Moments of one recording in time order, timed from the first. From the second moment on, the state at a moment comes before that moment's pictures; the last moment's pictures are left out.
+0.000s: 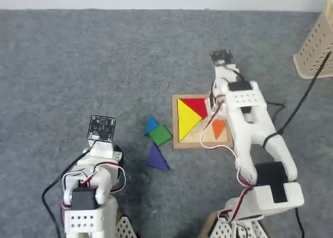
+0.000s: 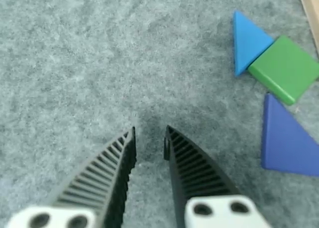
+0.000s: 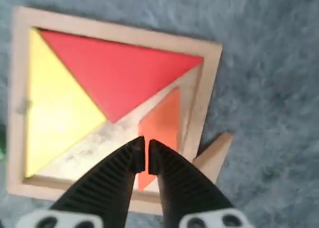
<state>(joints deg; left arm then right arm) -7.8 -103.4 97.1 72.2 -4.2 -10.4 2.2 25.7 57.1 3.9</state>
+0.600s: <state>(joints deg) -7.9 -103.4 97.1 72.2 -4.2 -5.3 18.8 12.0 55.5 6.5</state>
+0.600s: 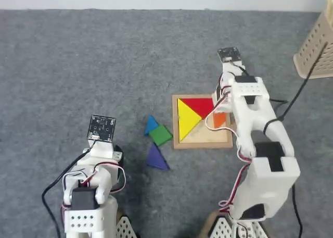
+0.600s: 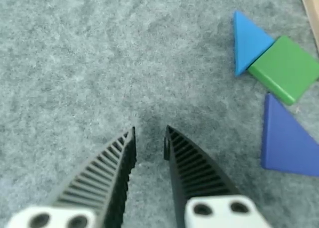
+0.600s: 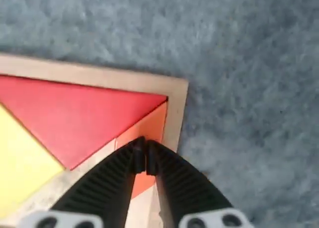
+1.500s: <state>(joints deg) -7.8 -103.4 97.1 72.2 -4.2 -4.0 -8.4 32.3 67.5 5.4</state>
